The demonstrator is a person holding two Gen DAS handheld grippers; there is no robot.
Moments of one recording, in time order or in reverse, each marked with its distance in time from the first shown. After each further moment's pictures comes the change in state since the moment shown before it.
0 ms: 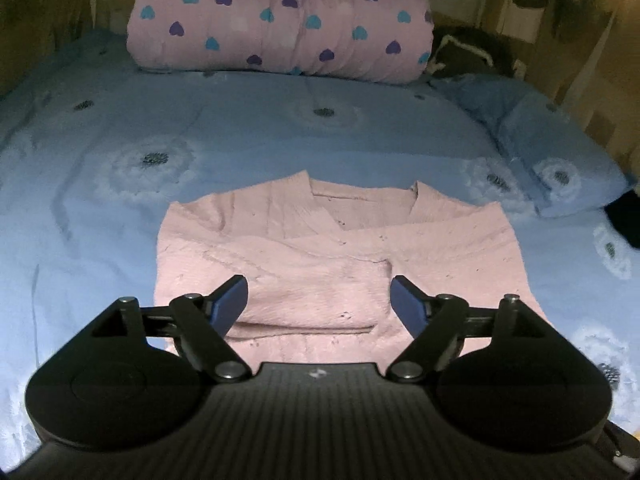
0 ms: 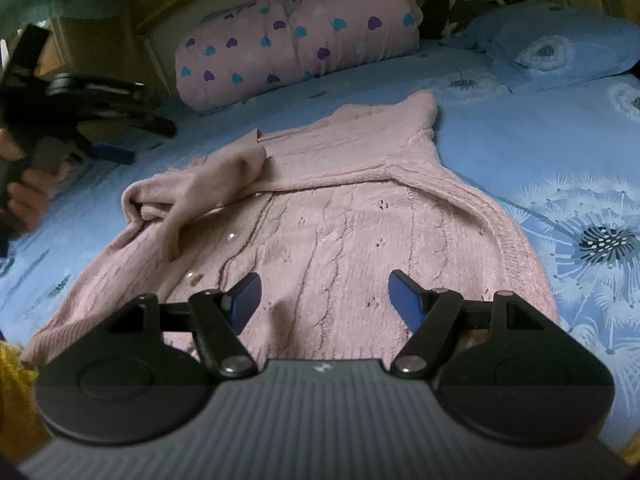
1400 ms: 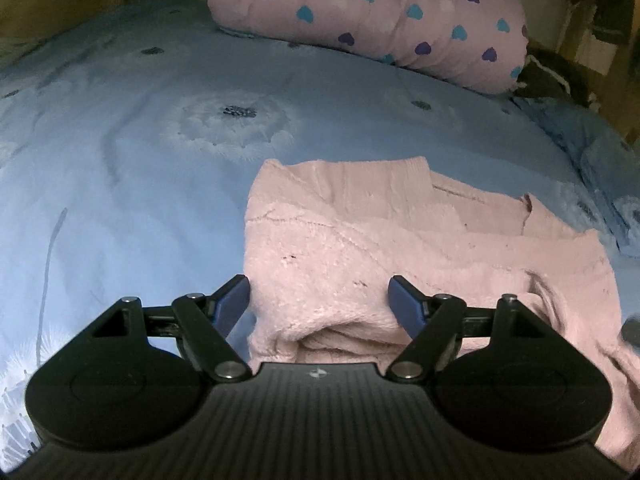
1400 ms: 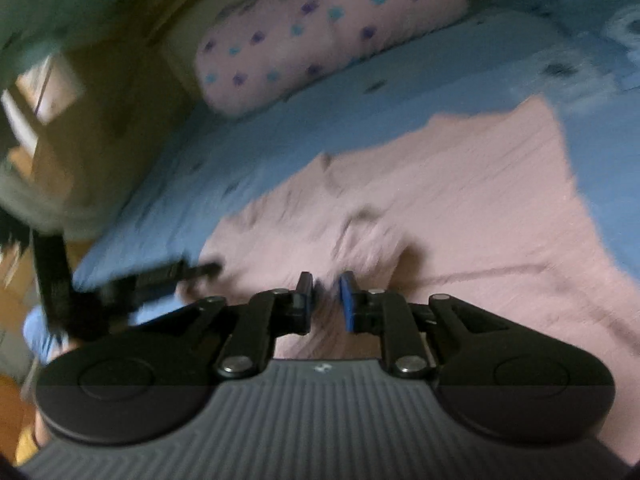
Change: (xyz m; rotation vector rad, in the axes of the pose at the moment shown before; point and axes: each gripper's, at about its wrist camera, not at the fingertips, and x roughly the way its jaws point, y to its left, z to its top) left arm 0.064 0.078 -0.025 -0.150 0.003 0.140; right arm 0.079 0.037 0.105 0.164 0.083 0.153
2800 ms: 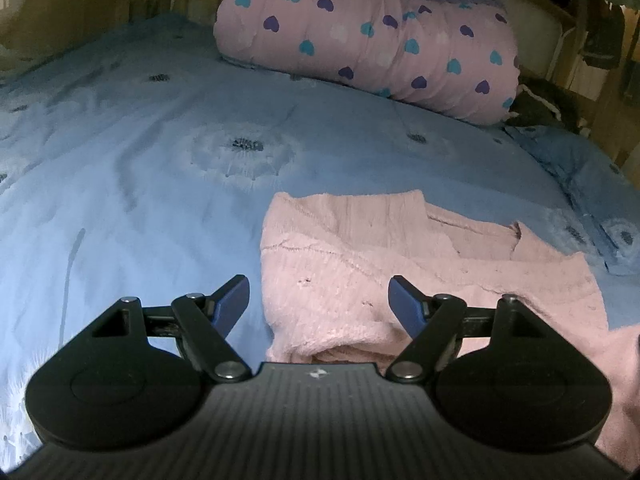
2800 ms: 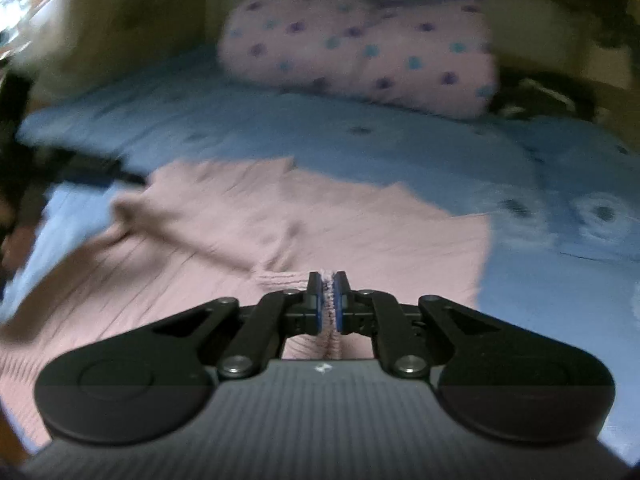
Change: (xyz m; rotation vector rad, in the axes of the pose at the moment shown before) left arm -0.026 0.011 0.000 -0.019 -0.103 -0.019; right arm -0.034 0.025 -0.005 -0.535 -0.049 -0.260
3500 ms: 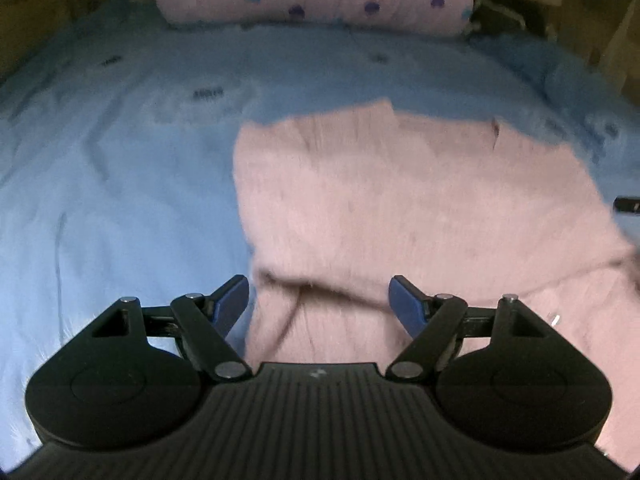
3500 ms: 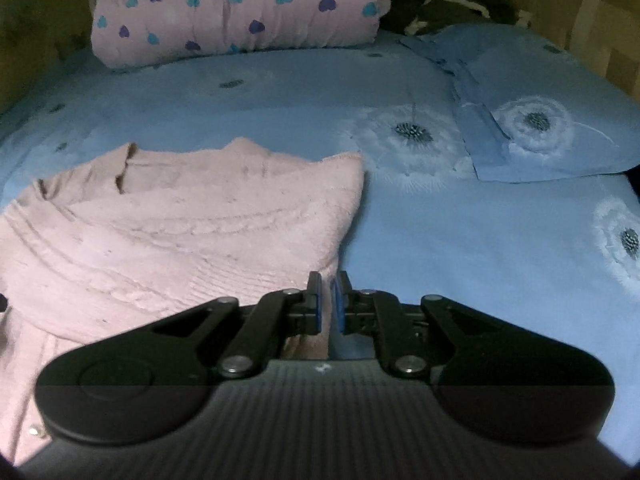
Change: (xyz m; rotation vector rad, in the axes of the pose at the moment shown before) left arm 0.000 -0.007 -0.022 0.196 0.163 -0.052; right arm 0.069 -0.104 -0.007 0.209 0.167 -0.138
